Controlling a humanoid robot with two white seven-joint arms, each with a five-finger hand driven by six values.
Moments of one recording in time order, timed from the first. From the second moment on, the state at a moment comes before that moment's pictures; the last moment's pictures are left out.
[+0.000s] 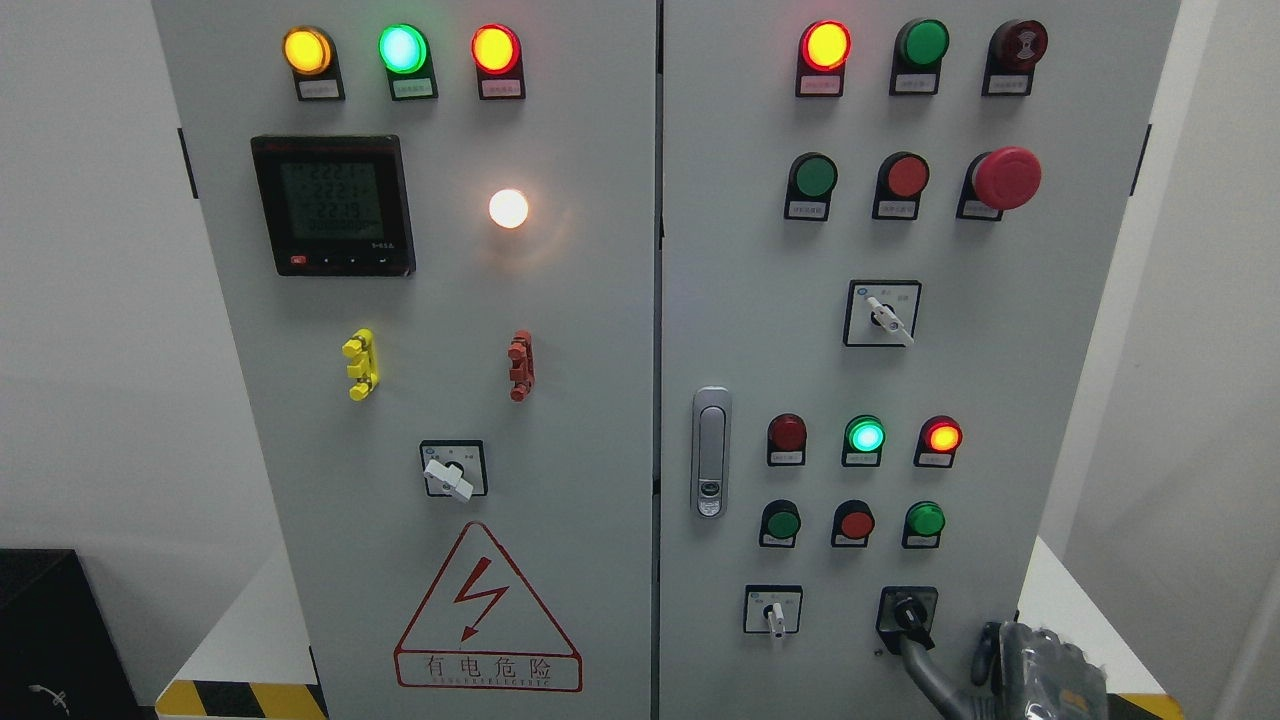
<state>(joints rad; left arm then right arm) 0.04 -0.10 0.00 0.00 0.00 -0.20 0.08 -0.27 0.13 -0.24 -1.56 1.25 0.14 -0.03</state>
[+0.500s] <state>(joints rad) 0.04 -0.10 0.00 0.00 0.00 -0.20 0.08 -0.28 0.13 -0.26 -1.56 1.24 0.14 -0.03</state>
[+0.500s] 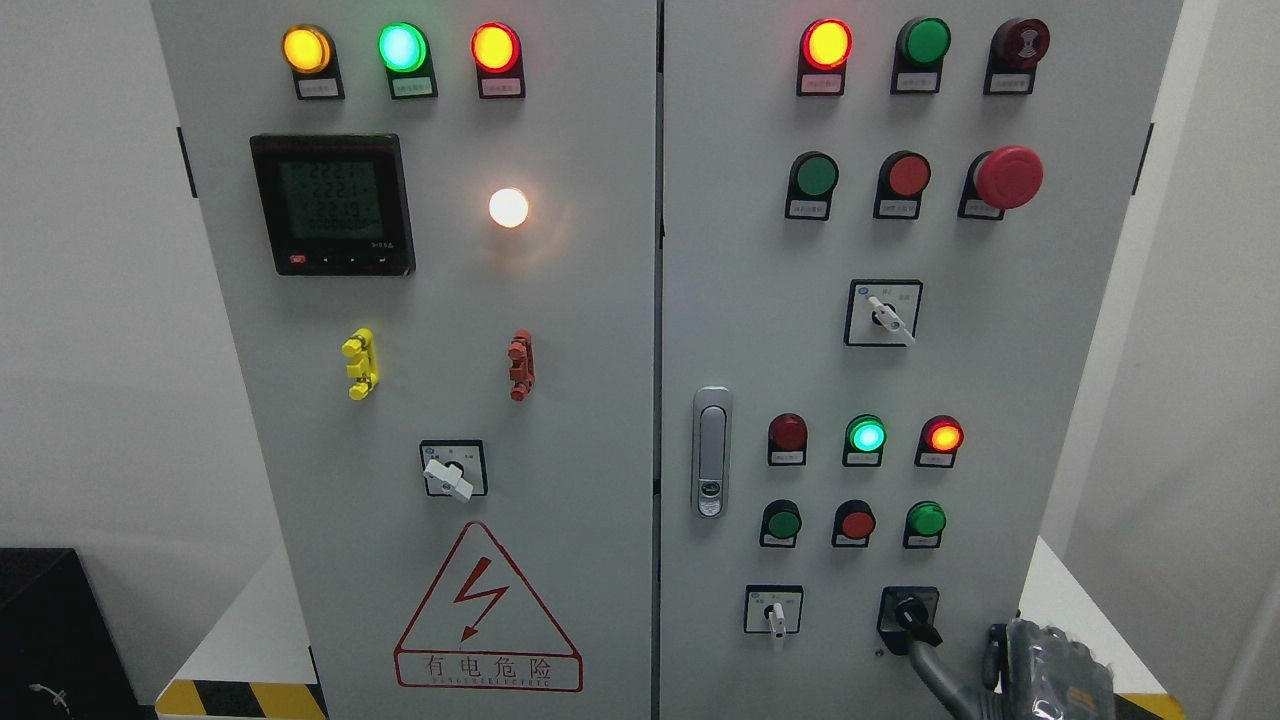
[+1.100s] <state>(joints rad) 0.04 -0.10 0.00 0.00 0.00 -0.20 0.08 -0.28 0.14 -0.26 -1.58 1.23 0.14 -0.03</state>
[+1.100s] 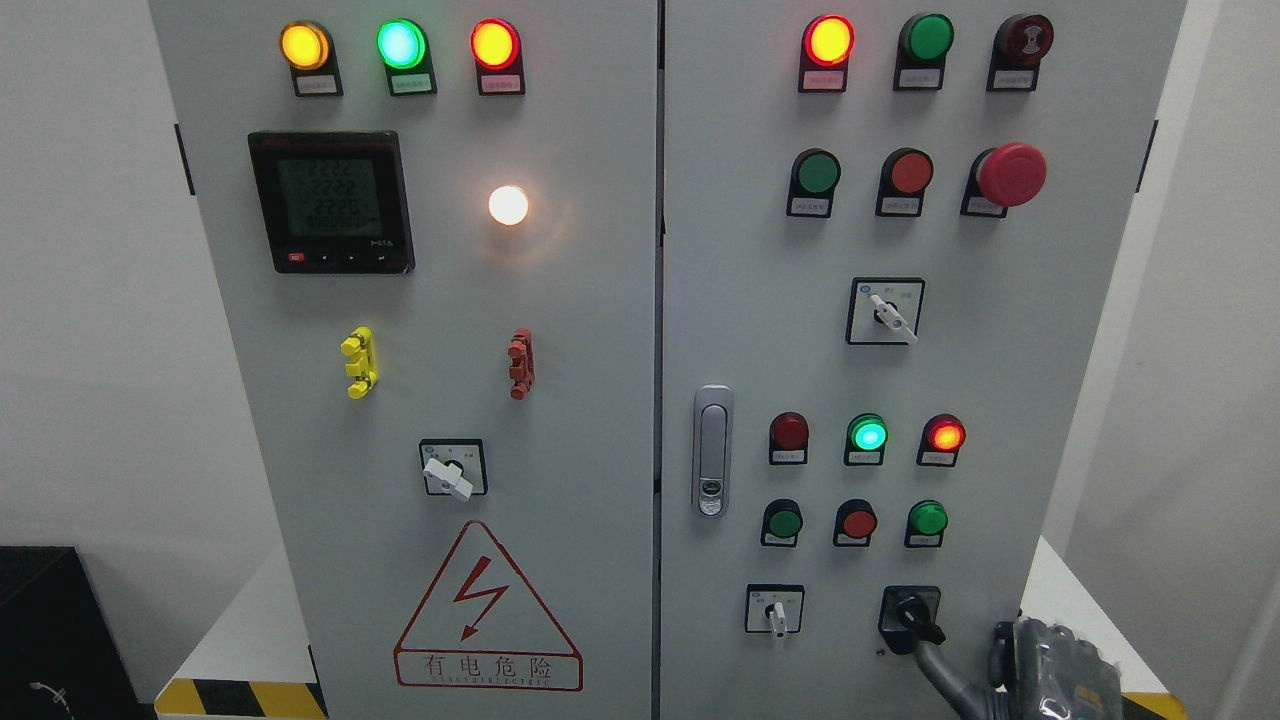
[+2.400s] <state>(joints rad) 0.04 -0.10 0.00 0.00 0.00 -0.20 0.08 -0.25 0.13 -0.24 -1.61 1.19 0.12 -0.02</state>
